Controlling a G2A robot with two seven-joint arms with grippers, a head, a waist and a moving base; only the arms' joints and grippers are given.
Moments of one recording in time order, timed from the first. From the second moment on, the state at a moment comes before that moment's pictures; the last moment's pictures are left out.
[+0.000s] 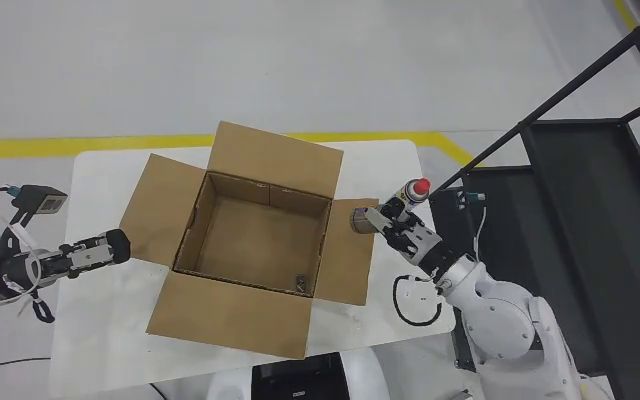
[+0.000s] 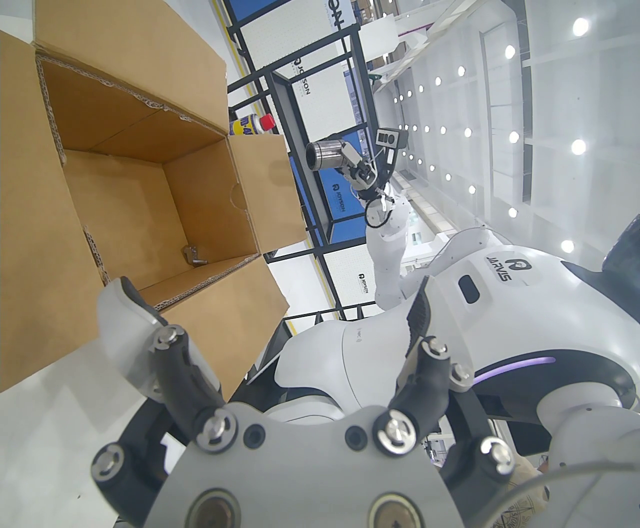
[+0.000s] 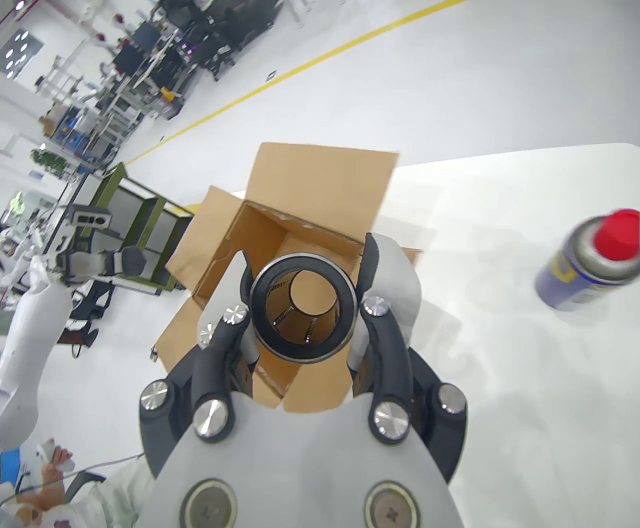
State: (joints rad) left arm 1.51 -0.75 -1.82 -1.65 -0.66 -0.37 -1.45; right arm -1.83 -1.30 1.57 -2.34 -0.64 -0.07 0.64
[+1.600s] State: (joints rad) left arm 1.51 -0.75 -1.82 -1.65 -0.66 -0.37 -1.45; right arm -1.06 -1.48 0.67 -1.41 -1.17 0.24 0.57
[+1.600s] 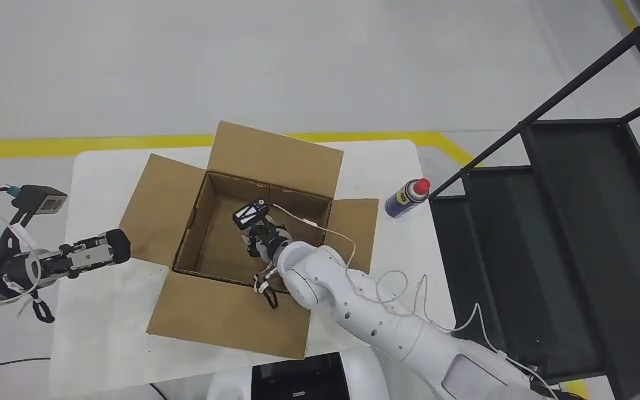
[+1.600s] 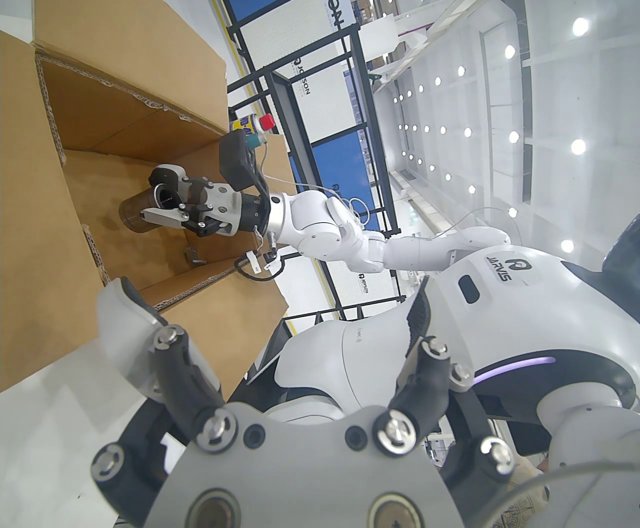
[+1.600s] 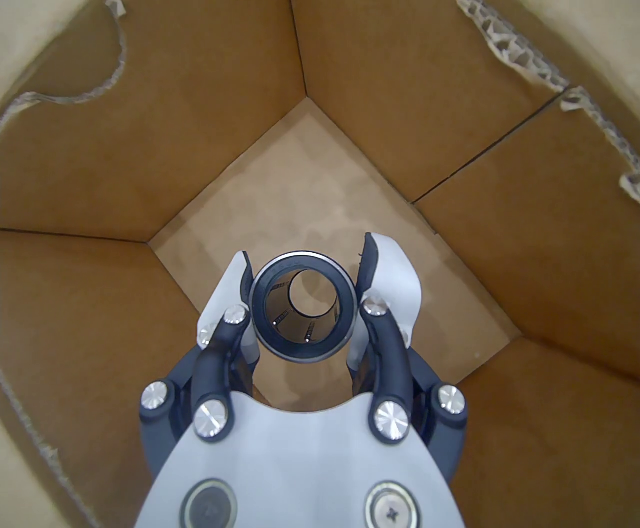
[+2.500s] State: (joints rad) left arm 1.51 -0.75 -1.82 -1.65 -0.66 -0.37 -1.45; right arm -1.00 -1.54 0.66 -1.23 -1.21 0.24 0.56
